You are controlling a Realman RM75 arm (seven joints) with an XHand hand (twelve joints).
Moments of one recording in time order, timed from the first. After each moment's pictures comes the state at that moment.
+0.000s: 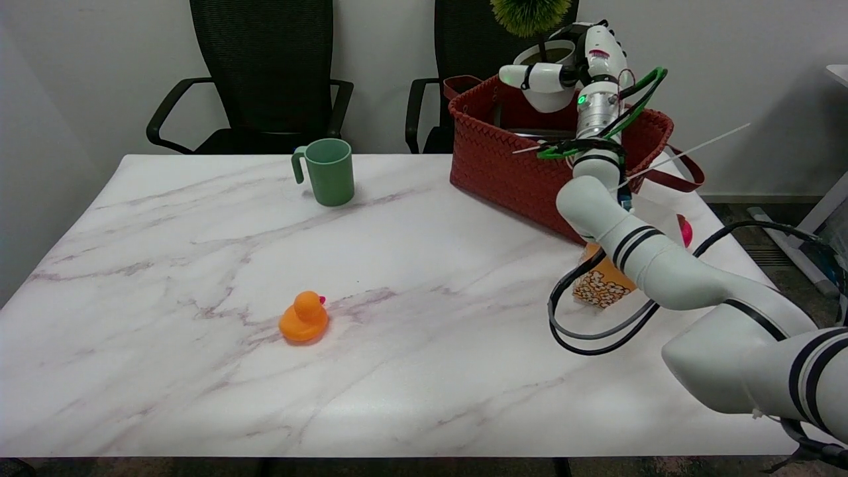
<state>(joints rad) 0.80 -1.20 -2.01 0.72 1.42 0.77 -0.13</state>
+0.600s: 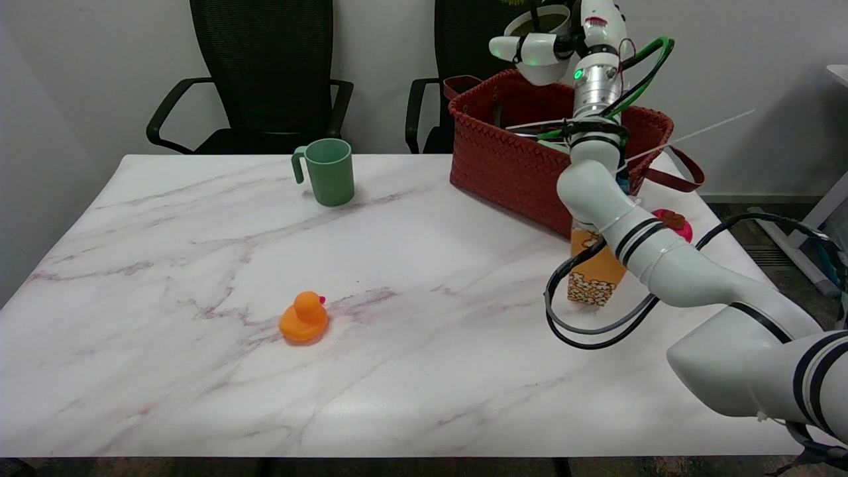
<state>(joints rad) 0.79 -1.19 -2.00 0.90 1.45 0.75 -0.25</state>
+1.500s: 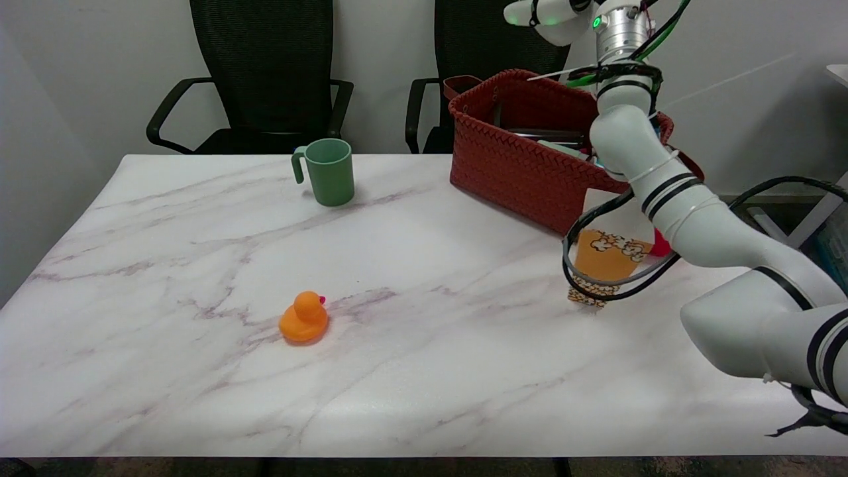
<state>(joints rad) 0.90 -1.12 -1.95 0.91 1.45 0.57 -0.45</state>
